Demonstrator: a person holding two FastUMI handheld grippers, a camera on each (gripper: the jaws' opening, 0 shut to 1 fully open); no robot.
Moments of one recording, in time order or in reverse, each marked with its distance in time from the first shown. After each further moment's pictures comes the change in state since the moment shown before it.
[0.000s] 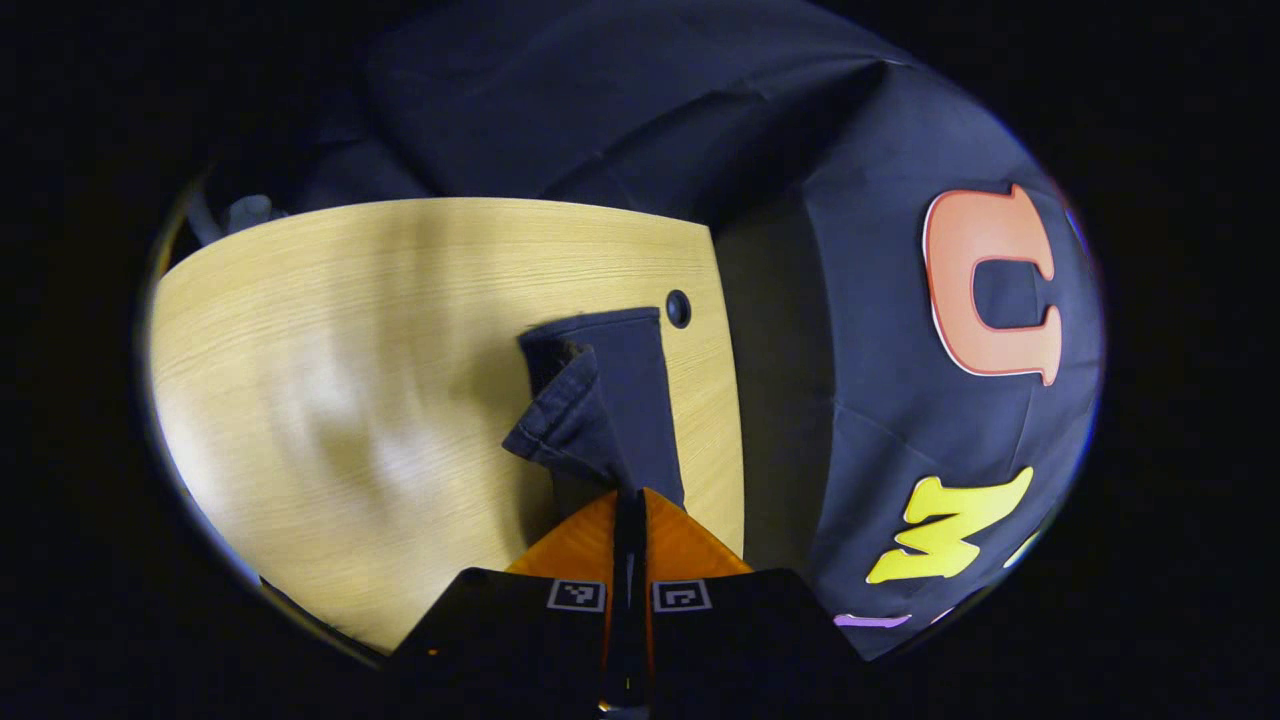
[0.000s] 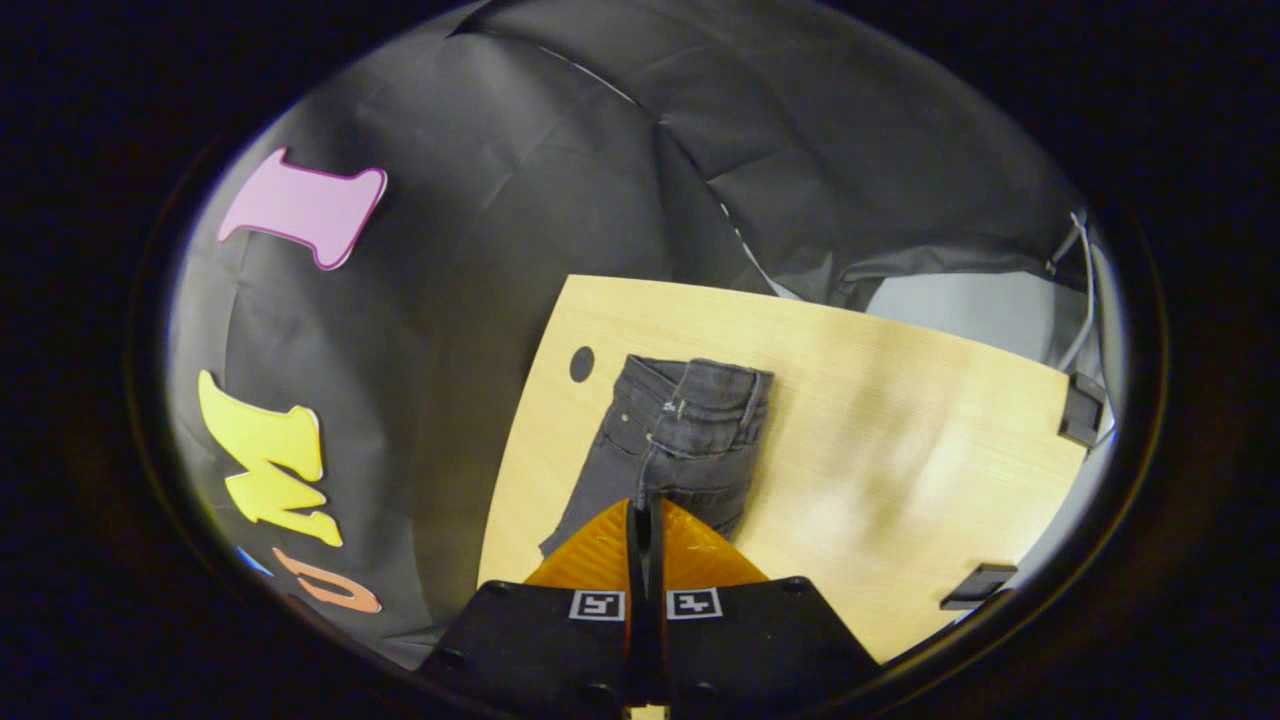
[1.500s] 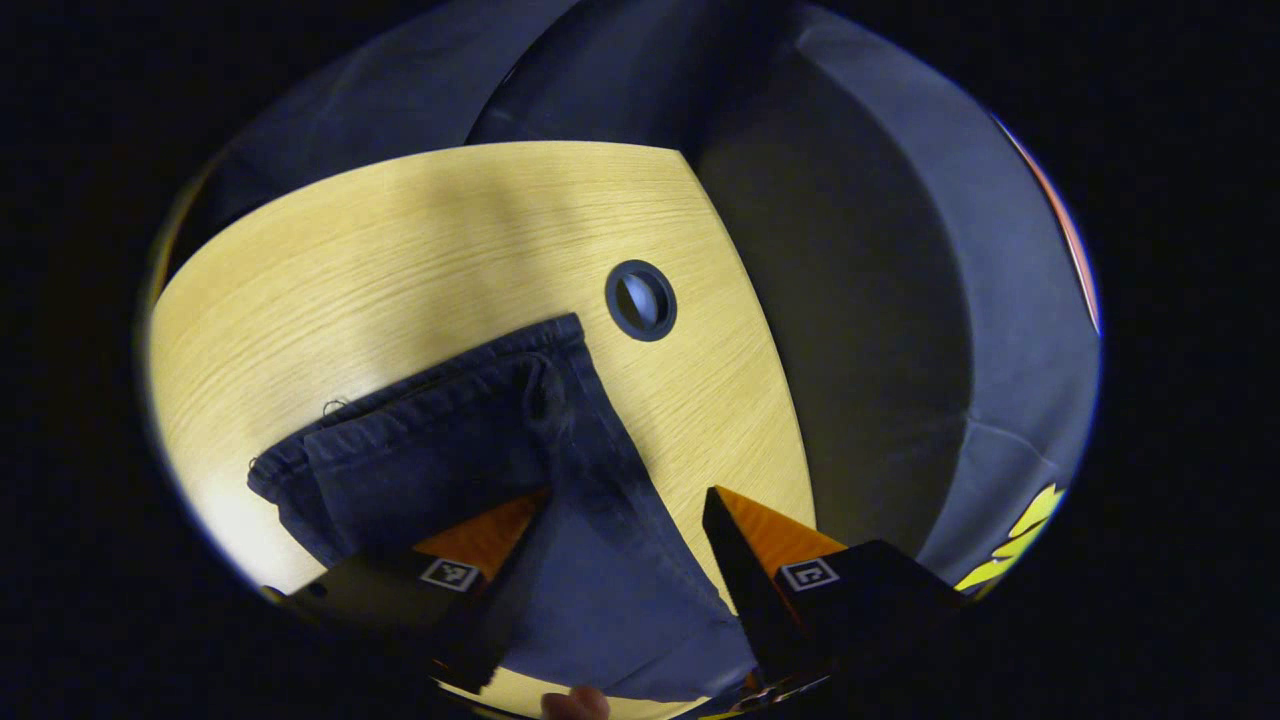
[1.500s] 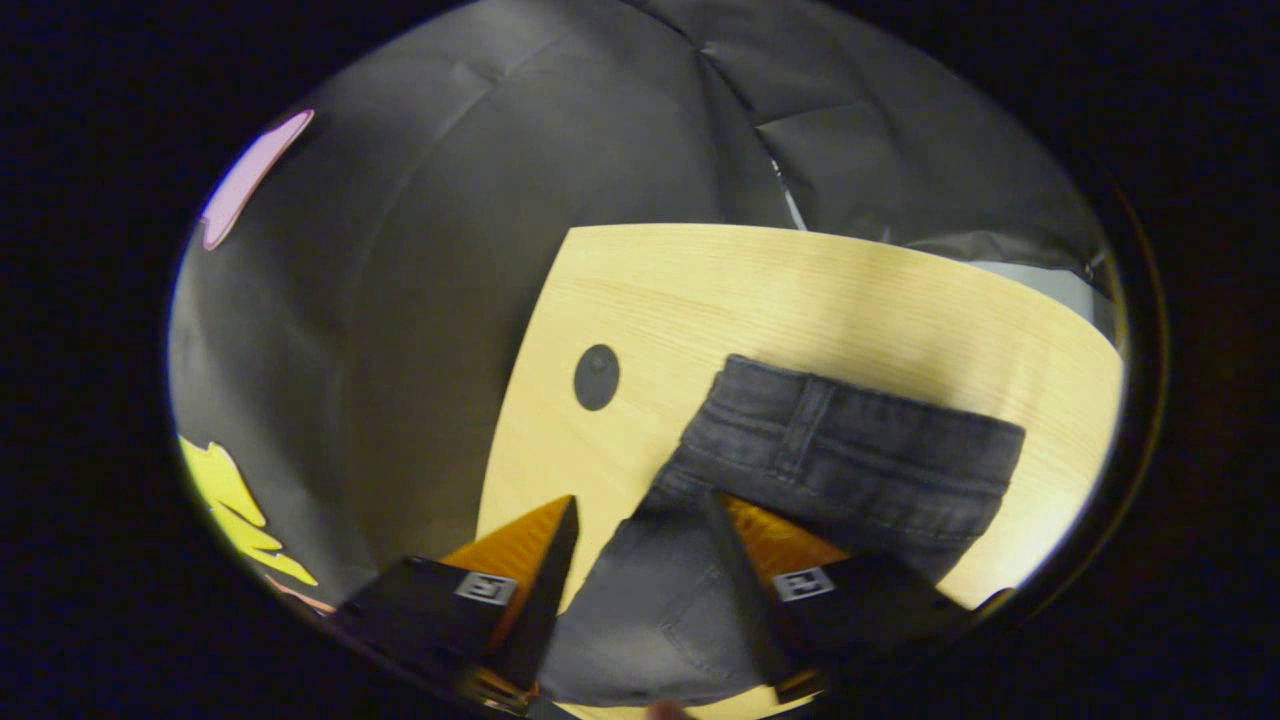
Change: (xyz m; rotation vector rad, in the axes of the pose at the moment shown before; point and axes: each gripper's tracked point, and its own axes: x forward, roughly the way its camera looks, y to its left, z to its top) left arm 0.158 -0.064 0.030 0.244 0.067 0.156; right arm 0.189 0.062 0.018 -0.035 0.063 0.005
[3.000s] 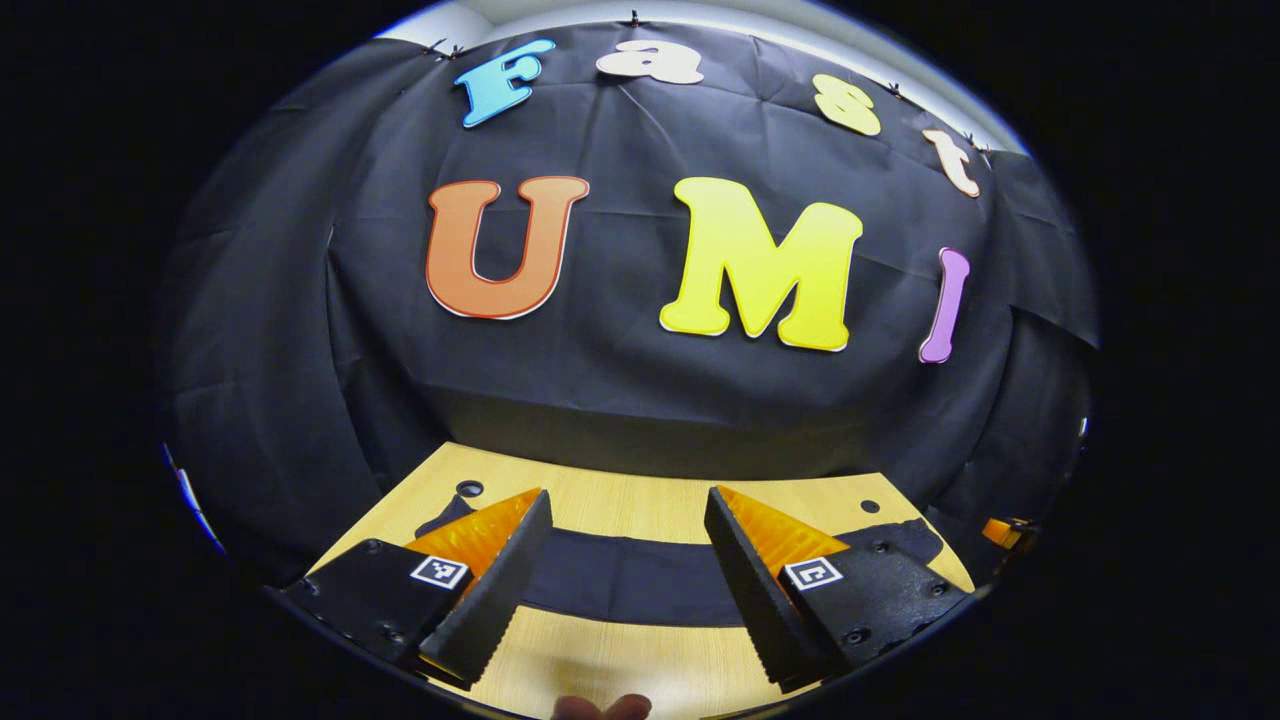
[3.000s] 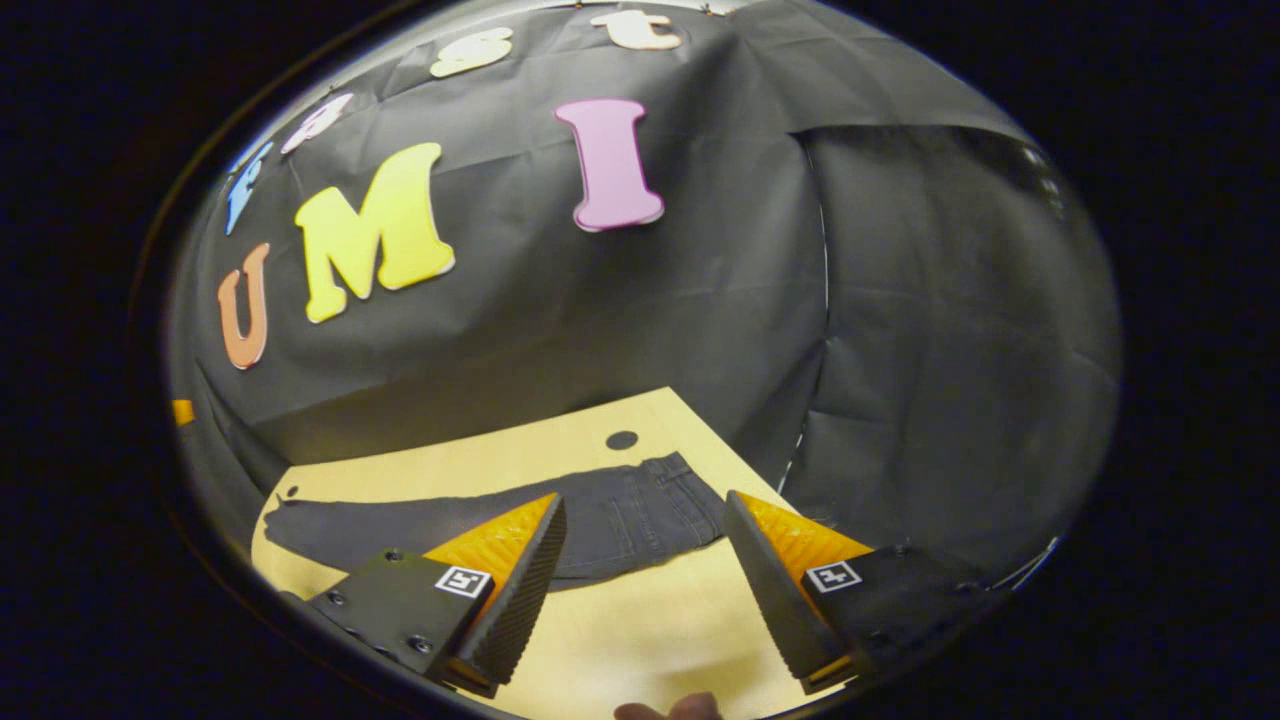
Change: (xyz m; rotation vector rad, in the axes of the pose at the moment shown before) left arm -0.313 -0.193 -0.182 0.994 -0.661 -0.210; right arm -0.172 -0.073 -0.009 -0.810 -0.536 0.036
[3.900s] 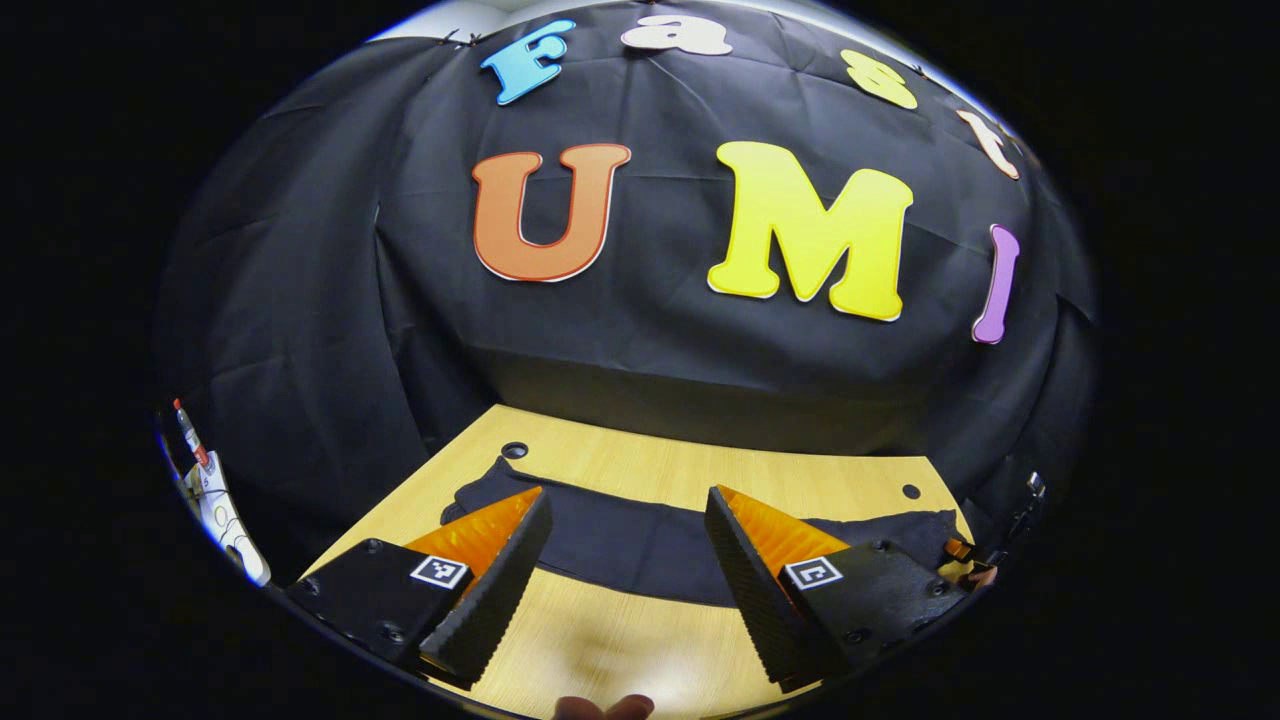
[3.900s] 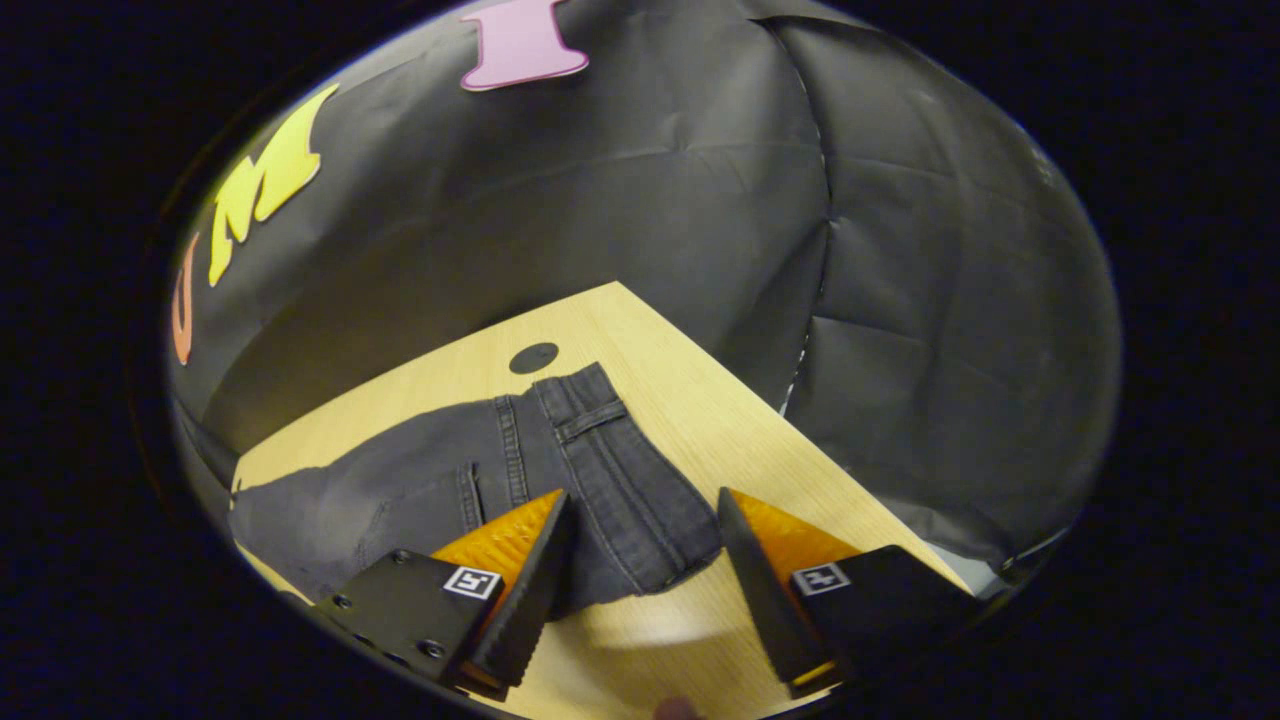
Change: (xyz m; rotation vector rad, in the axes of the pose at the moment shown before) left arm -0.009 0.016 -0.029 -0.036 0.105 0.174; right arm 0.165 -0.042 -0.079 0.040 0.206 -0.059
